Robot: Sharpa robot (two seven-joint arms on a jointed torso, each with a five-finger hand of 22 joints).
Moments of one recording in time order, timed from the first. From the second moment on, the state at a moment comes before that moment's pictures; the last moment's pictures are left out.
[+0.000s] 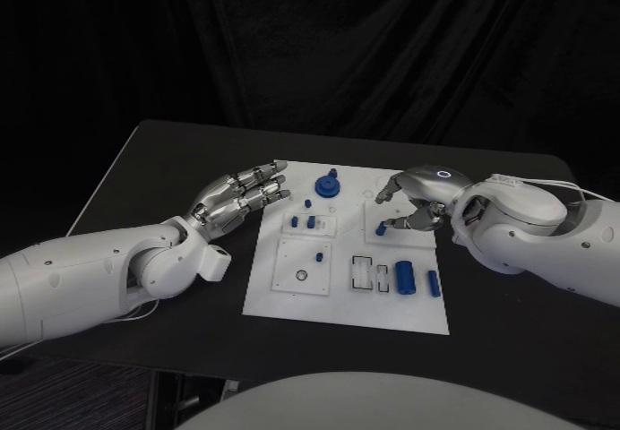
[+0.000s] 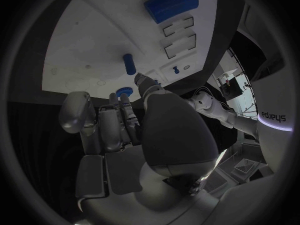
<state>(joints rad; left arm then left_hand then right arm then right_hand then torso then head) 1.13 -0.97 -0.21 1.55 -0.13 0.06 0.68 1.41 0.20 0.11 0.01 0.46 0.33 0.13 0.04 0.04 0.09 0.12 0.13 0.03 0.05 0.24 0.02 0.01 0.11 0.09 0.29 0.03 0.19 1.33 -0.89 -0.25 1.68 -1.60 -0.27 -0.20 1.41 -0.11 0.19 0.15 0.27 0.83 0.14 0.06 0.21 0.63 0.15 0.55 0.12 1.44 0.06 1.40 1.21 0.10 1.39 0.16 1.11 1.31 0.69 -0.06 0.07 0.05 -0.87</state>
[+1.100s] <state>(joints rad) 1.13 -0.97 -0.21 1.55 -0.13 0.06 0.68 1.41 0.20 0.12 0.02 0.47 0.34 0.13 0.04 0.04 0.09 0.12 0.13 0.03 0.05 0.24 0.02 0.01 0.11 0.09 0.30 0.03 0.19 1.28 -0.86 -0.25 1.62 -1.60 -0.28 -0.18 1.47 -0.11 0.25 0.12 0.28 0.92 0.16 0.09 0.18 0.84 0.11 0.51 0.07 1.46 0.04 1.40 1.22 0.10 1.42 0.14 1.15 1.31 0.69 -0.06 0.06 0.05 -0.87</state>
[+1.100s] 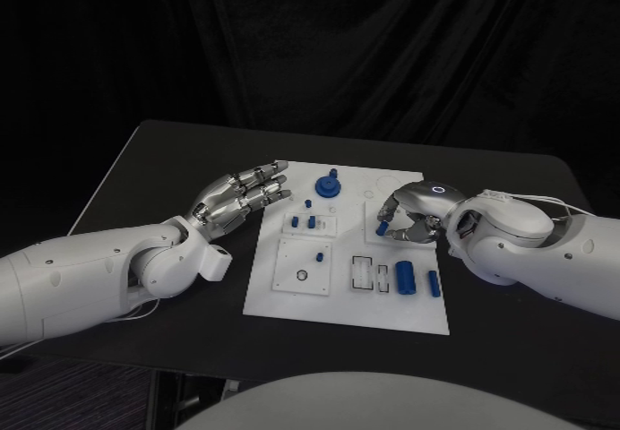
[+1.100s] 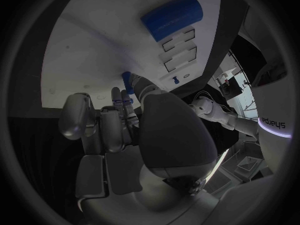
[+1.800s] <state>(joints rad) 1.13 -0.96 -0.21 1.55 -0.13 0.07 0.68 1.41 0.20 0.13 0.01 0.47 0.34 0.13 0.04 0.04 0.09 0.12 0.14 0.03 0.05 0.24 0.02 0.01 0.11 0.09 0.30 0.03 0.19 1.25 -0.82 -0.25 1.58 -1.59 -0.30 -0.14 1.49 -0.12 0.29 0.12 0.28 0.93 0.16 0.09 0.18 0.90 0.10 0.48 0.07 1.46 0.03 1.40 1.21 0.10 1.42 0.13 1.15 1.31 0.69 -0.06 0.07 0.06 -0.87</state>
